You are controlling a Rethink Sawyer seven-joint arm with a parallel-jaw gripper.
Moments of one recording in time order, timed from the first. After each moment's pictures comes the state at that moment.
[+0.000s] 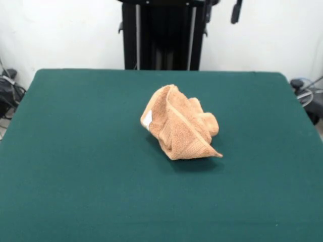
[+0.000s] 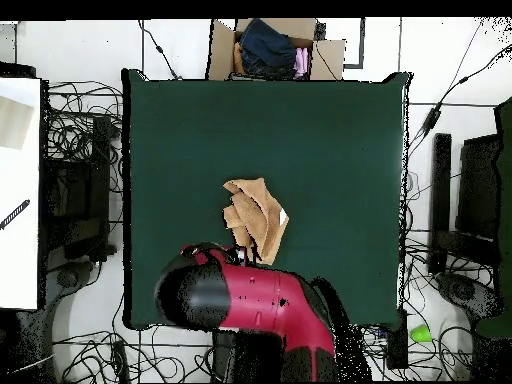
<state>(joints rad) -0.15 -1.10 0.02 2.07 0.00 0.57 1.57</state>
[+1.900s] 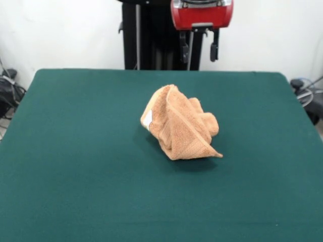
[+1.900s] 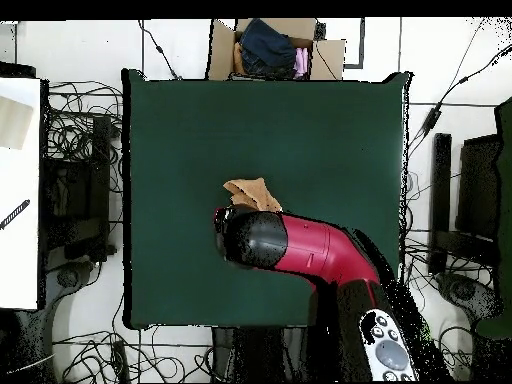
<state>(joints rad) -0.39 -0.93 0.21 1.96 0.00 0.57 1.57</state>
